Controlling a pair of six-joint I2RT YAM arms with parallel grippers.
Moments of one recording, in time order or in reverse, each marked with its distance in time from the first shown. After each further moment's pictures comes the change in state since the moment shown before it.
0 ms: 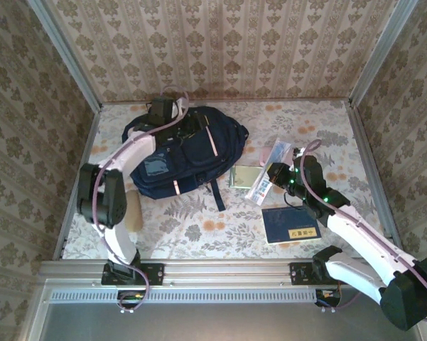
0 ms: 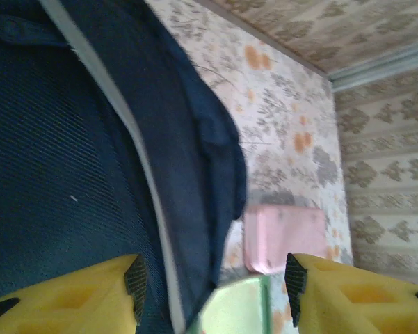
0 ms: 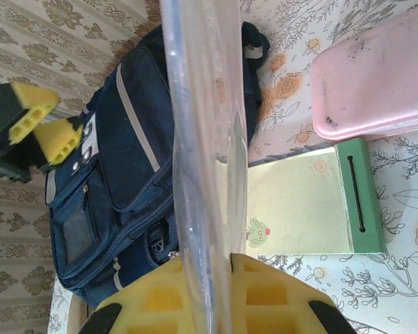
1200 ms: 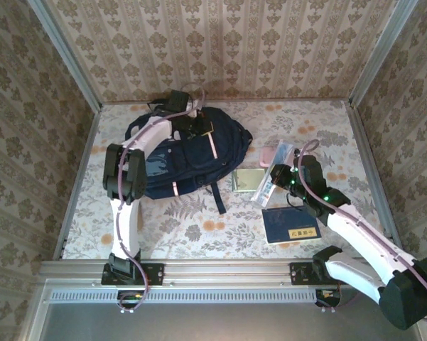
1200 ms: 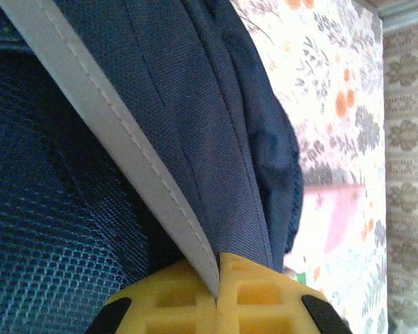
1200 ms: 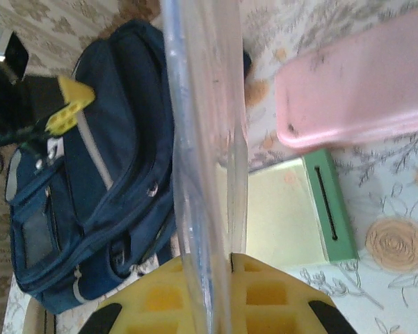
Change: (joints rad) left arm -0.031 0.238 0.326 -0.281 0.055 0.133; right arm -0.022 0.003 0.024 -0.064 0.052 -0.080
